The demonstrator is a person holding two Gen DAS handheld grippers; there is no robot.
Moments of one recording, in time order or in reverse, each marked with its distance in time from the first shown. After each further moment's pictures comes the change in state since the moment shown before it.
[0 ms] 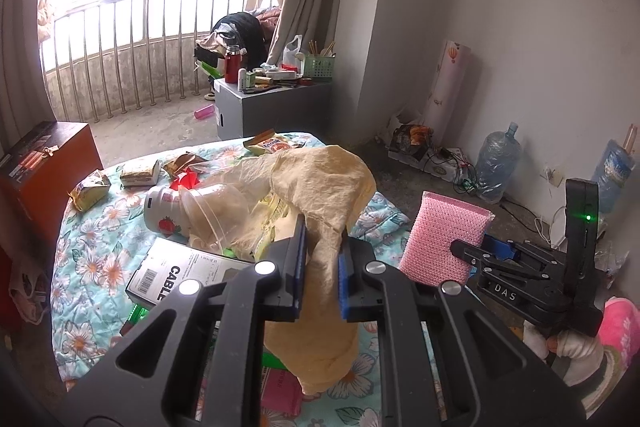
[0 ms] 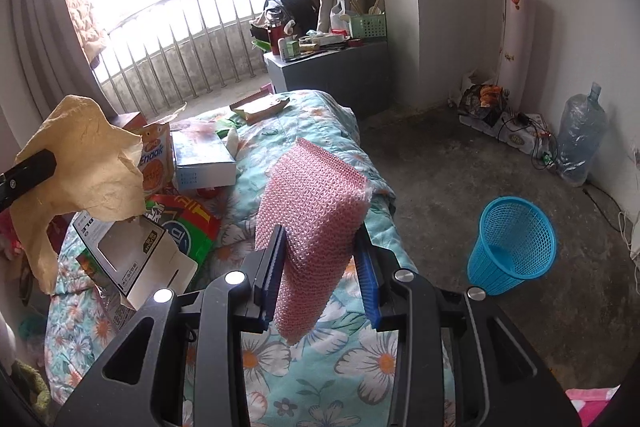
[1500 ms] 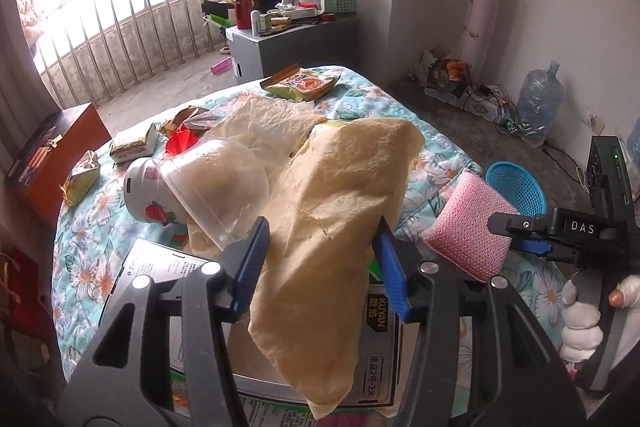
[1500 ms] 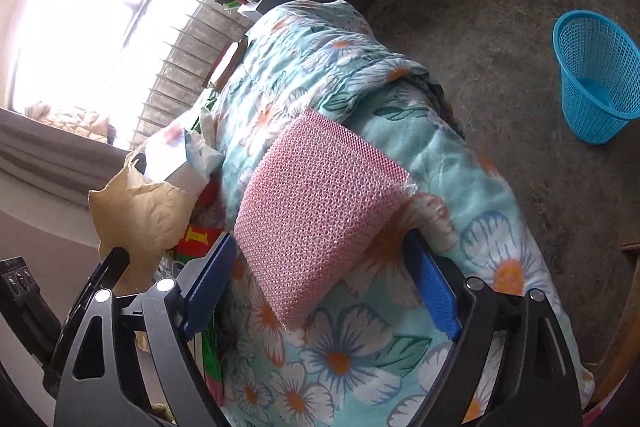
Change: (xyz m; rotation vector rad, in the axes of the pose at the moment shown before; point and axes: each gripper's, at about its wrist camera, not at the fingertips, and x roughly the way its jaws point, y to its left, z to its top) left arm 0.122 0.033 -0.013 0.065 0.233 0.120; right arm 0.130 -0.057 -0.020 0.537 0.330 0.340
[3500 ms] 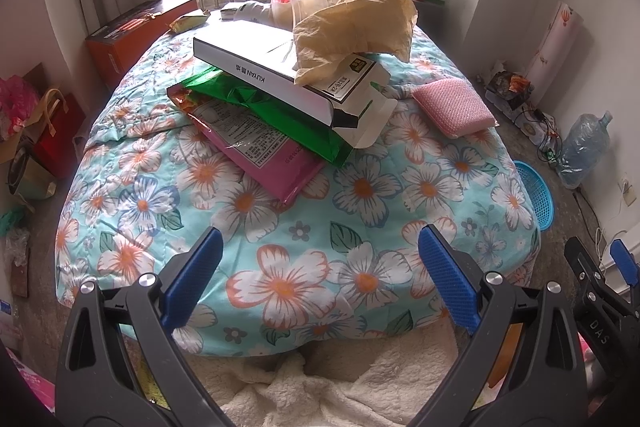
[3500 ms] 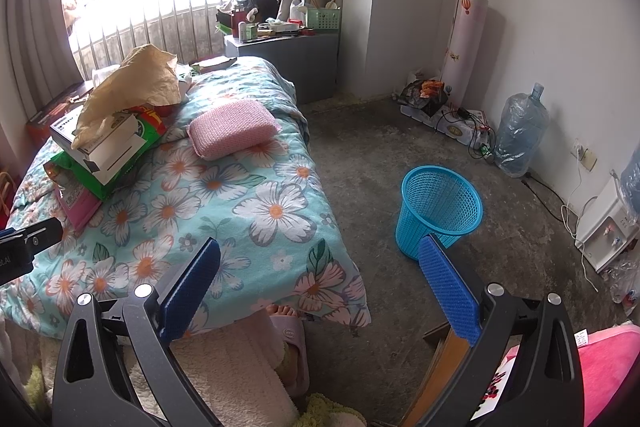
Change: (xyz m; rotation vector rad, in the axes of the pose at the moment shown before) left arm -0.114 -0.078 -0.151 -0.370 0.078 0.214; right arm -0.167 0.007 -0.166 -0.563 -0.370 -0.539
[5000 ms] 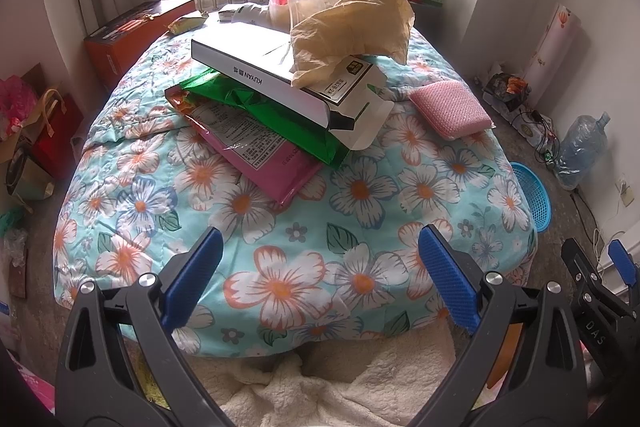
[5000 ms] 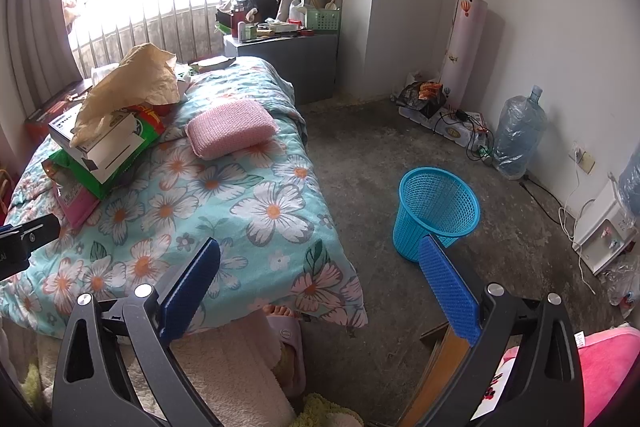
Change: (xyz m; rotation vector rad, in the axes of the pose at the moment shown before) left arm 0.000 -0.002 0.002 -0.002 -0.005 -0.004; right arm 0.001 0.000 0.000 -0.004 0.000 -0.004
